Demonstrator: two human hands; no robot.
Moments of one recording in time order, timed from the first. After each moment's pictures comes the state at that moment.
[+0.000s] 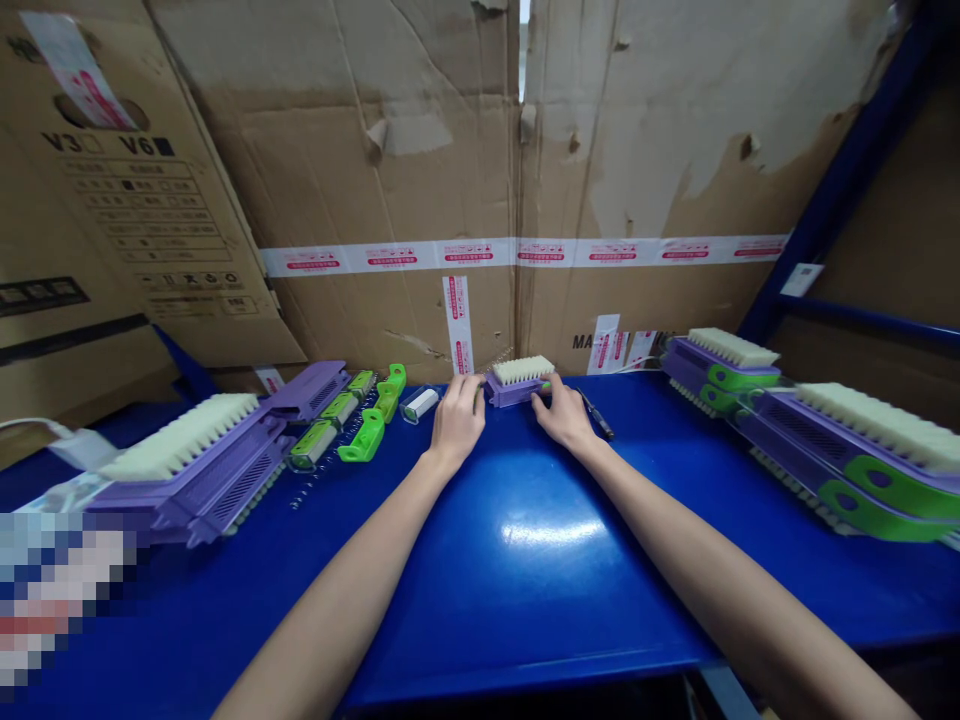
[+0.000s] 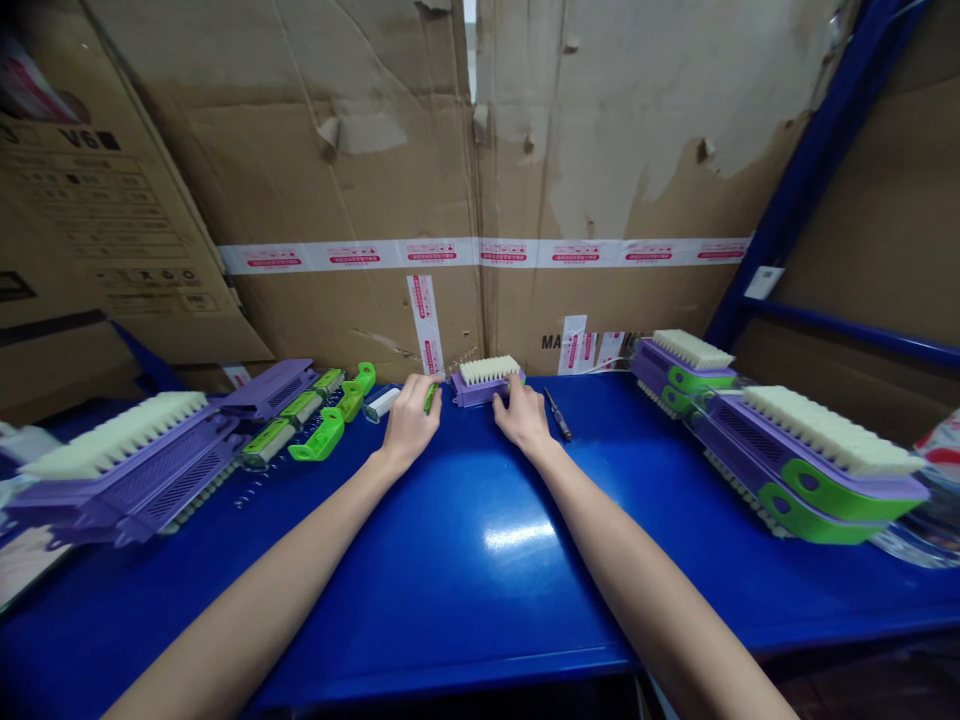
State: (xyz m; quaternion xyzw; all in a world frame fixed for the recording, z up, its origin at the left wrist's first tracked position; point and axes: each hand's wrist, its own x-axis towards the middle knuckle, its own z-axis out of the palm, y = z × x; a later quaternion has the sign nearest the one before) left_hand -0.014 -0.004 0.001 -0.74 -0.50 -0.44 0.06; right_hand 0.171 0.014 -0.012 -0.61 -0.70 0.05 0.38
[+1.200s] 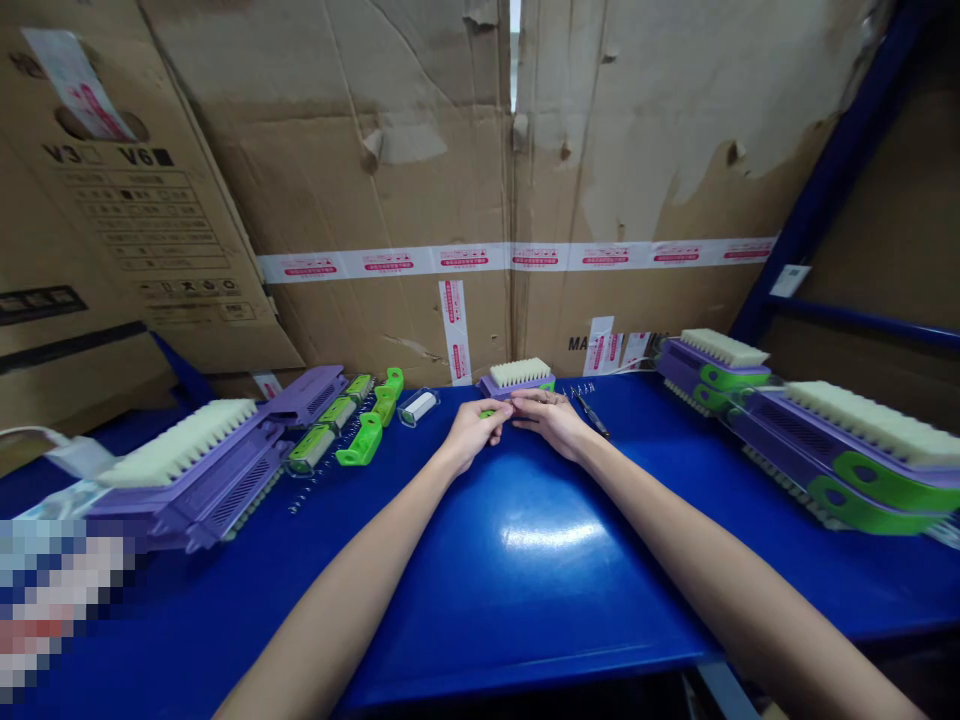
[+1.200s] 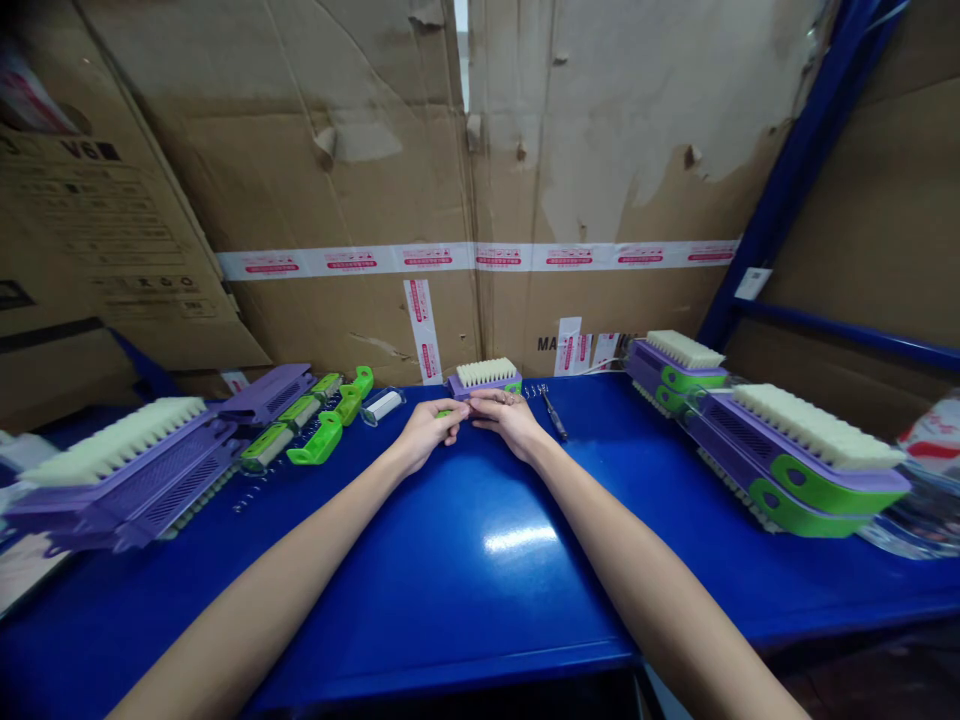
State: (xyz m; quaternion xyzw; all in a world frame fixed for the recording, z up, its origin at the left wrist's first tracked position) left_hand 0.007 -0.005 -0.007 -0.59 -0.39 -0.48 -0.52; right_hand 0.162 -0.001 -0.006 -0.34 -0.46 0.62 0.54
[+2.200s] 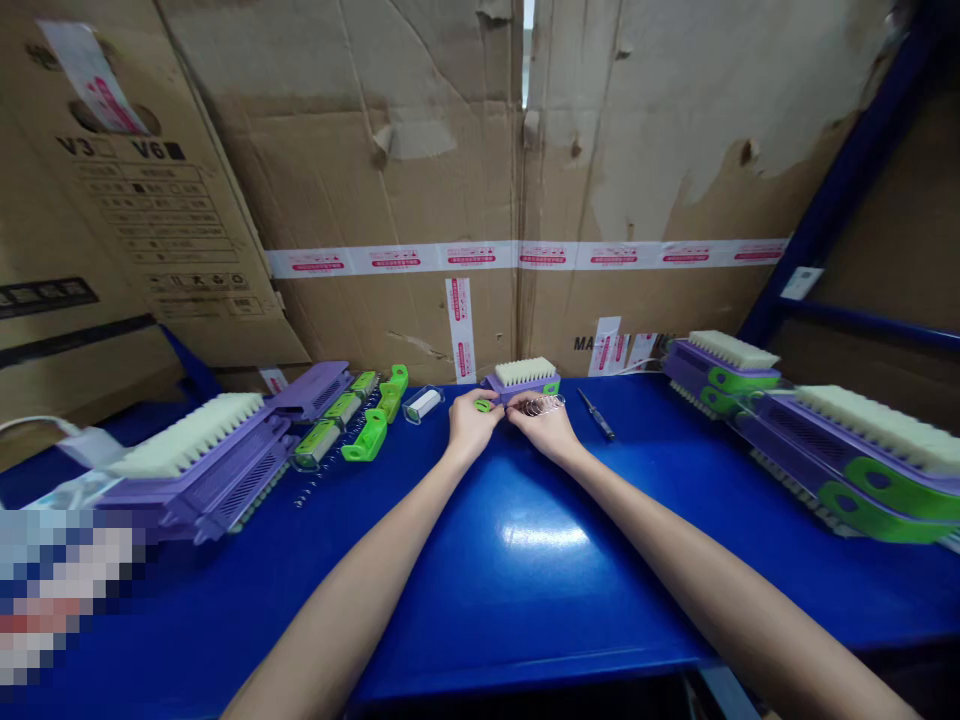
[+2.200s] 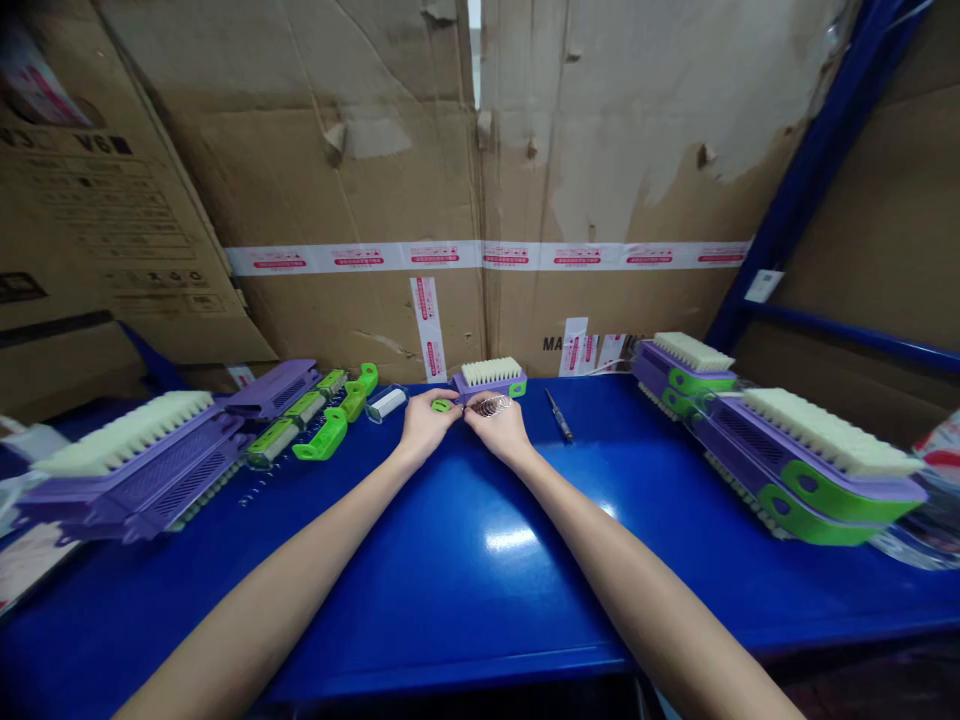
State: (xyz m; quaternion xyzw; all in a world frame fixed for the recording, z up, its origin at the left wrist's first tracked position) left_hand 0.004 0.002 -0.005 -0.60 -0.55 -0.51 -0.25; right_hand 0.140 0.000 -0.015 -0.45 -0.67 0.28 0.53
